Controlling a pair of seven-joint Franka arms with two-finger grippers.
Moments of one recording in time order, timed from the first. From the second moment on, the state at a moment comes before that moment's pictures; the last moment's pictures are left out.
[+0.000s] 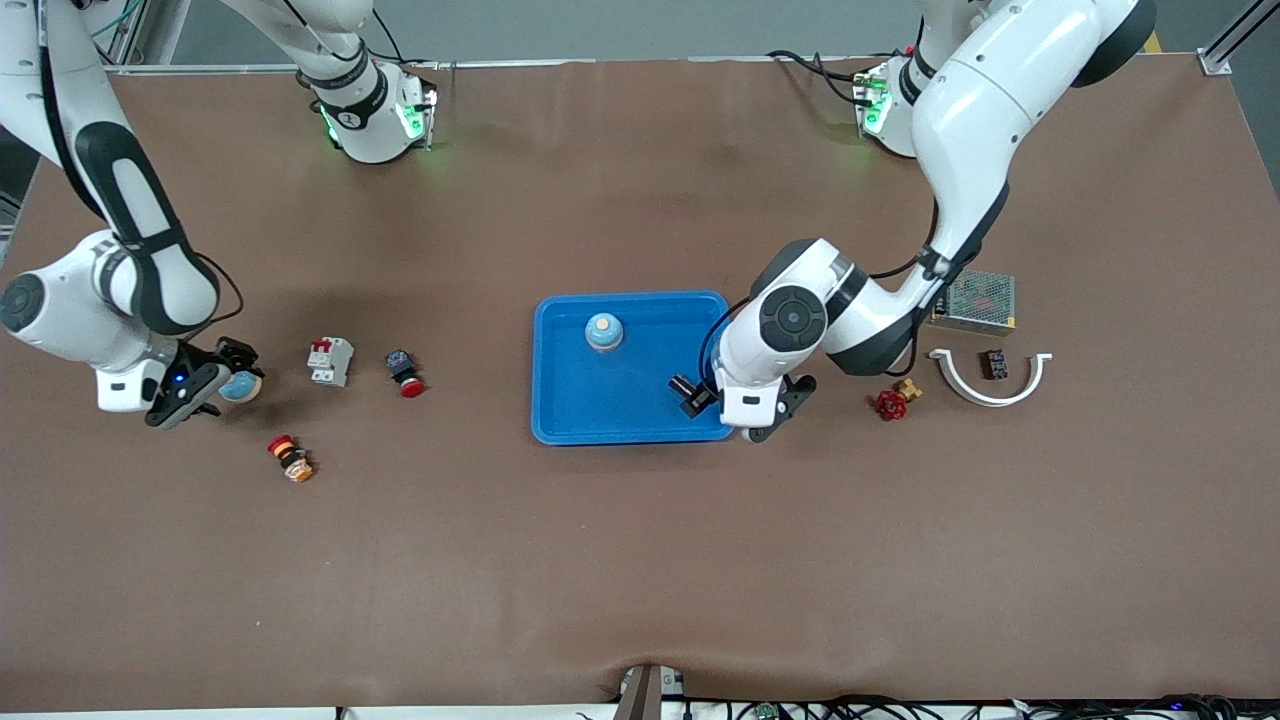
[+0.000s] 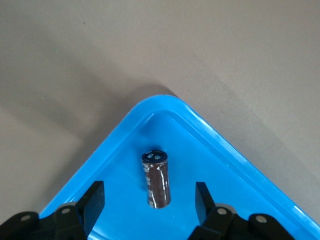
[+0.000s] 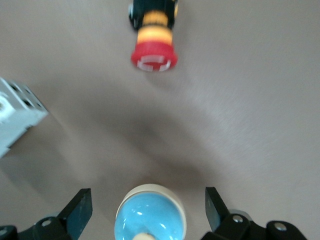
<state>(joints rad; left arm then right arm) -0.17 0.75 -0.54 -1.58 0.22 2.28 -1.48 -0.30 0.42 0.00 -2.08 0.21 2.47 -1.25</state>
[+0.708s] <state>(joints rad) -0.32 0.82 -0.42 -1.57 0.22 2.36 -1.55 -0.11 0.30 0.01 -1.52 0.13 1.71 -0.68</state>
